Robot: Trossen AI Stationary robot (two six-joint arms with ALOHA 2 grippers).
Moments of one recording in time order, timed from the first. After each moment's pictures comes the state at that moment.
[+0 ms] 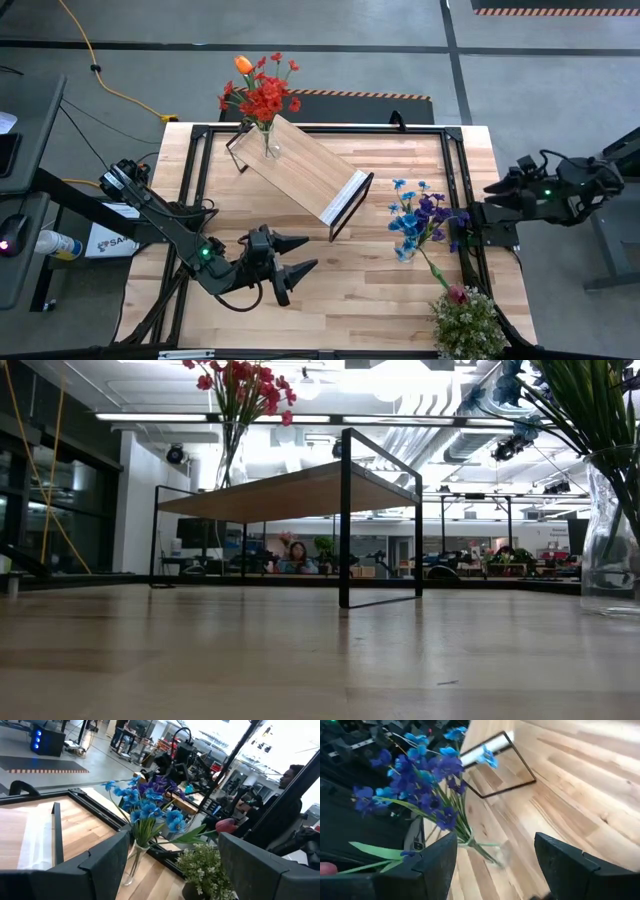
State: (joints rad) left arm -0.69 1.49 1.20 0.29 -1.04 -0.52; right arm 0.08 0.01 1.03 -1.45 0.08 0.82
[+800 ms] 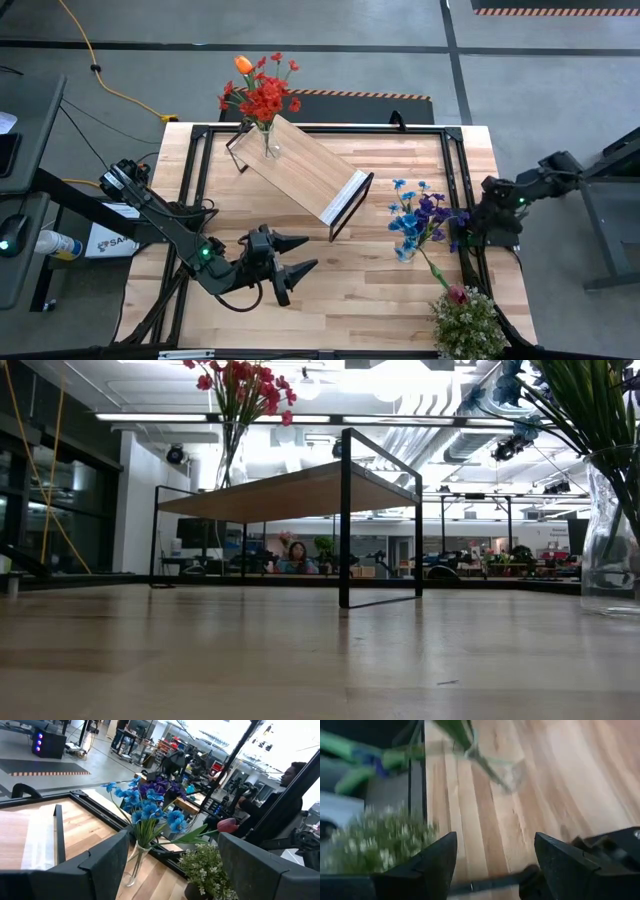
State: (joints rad) left arm -0.69 1.49 1.20 0.29 -1.05 -0.50; right arm 0.45 0.01 0.81 -1.48 -0.06 0.92
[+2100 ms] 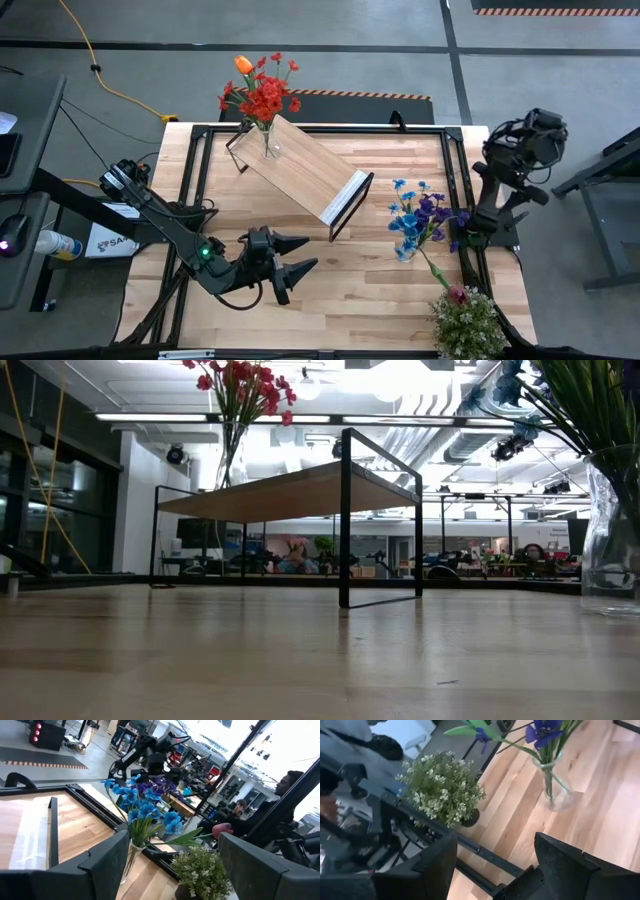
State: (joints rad) left arm -0.69 1.49 1.20 0.30 -1.05 -0.57; right arm 1.15 0.01 1.06 -1.57 0.14 0.76
